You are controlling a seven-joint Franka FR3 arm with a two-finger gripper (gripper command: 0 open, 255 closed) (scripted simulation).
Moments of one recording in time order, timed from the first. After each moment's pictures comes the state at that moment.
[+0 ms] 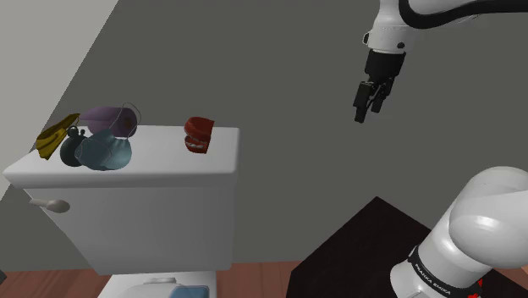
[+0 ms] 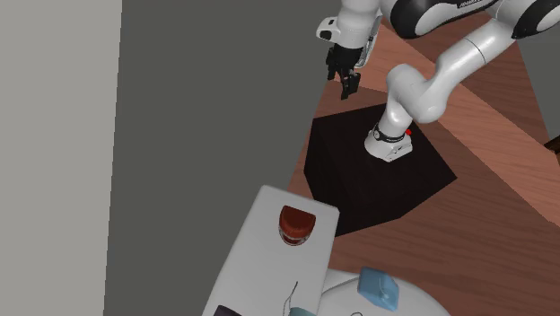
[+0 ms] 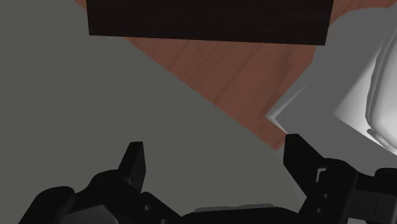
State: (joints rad) arm 0.01 -0.81 -0.05 -2.44 -0.06 1.62 -0.09
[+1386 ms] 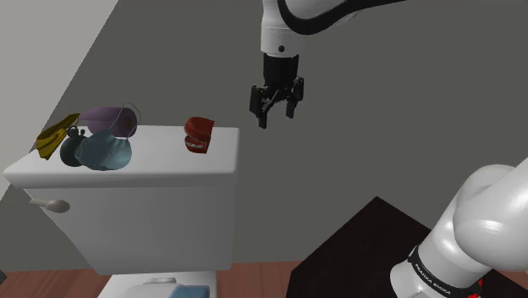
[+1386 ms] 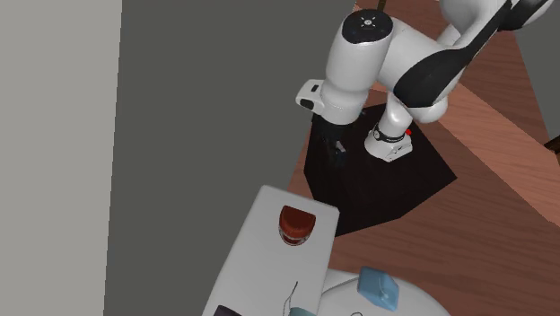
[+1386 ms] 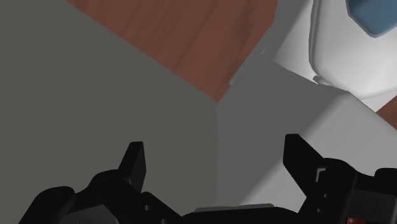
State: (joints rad) arm 0.10 -0.31 0.29 -2.08 0.06 1.79 0.34
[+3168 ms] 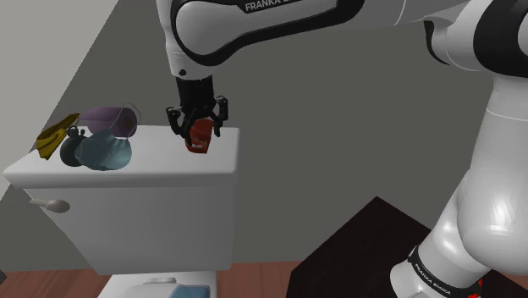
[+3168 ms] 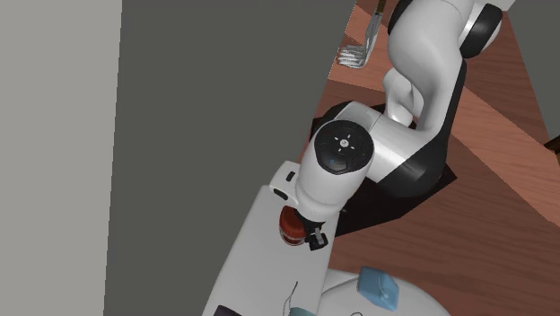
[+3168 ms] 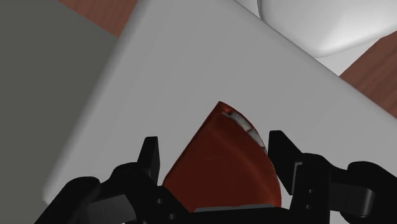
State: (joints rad) arm 0.21 0.24 0.44 -1.59 -0.15 1.83 0.69
